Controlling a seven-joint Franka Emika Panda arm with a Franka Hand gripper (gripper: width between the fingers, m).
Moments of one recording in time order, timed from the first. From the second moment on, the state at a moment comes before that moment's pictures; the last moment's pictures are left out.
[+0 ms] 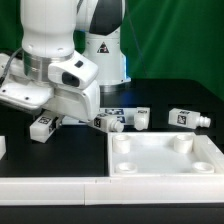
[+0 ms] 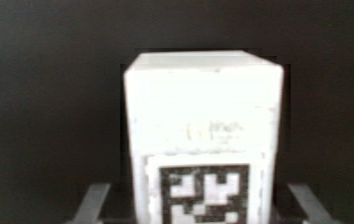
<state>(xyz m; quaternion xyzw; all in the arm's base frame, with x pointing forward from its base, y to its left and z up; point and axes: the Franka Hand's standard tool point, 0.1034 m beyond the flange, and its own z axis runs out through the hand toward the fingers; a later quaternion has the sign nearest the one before) 0.433 -0.139 0.021 -0.20 -0.97 0.08 0.12</state>
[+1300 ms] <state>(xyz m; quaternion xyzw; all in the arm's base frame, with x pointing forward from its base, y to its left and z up) 0.446 -0.149 0.058 -0.51 -0.85 0.12 0.08</state>
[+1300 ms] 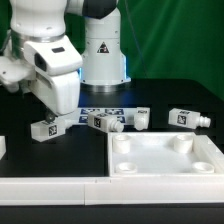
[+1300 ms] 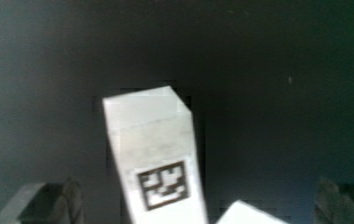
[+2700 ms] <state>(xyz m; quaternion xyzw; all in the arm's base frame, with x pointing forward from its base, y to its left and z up) 0.468 -0.124 0.058 -0.97 -0.18 0.15 -0.01</state>
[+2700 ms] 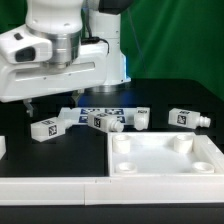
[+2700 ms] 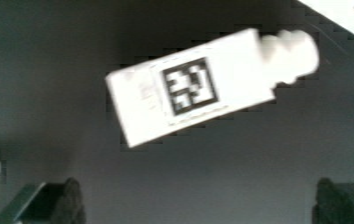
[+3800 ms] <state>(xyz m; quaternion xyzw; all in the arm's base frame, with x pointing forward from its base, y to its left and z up) 0.474 -0.139 0.044 -0.95 0.26 0.18 0.03</state>
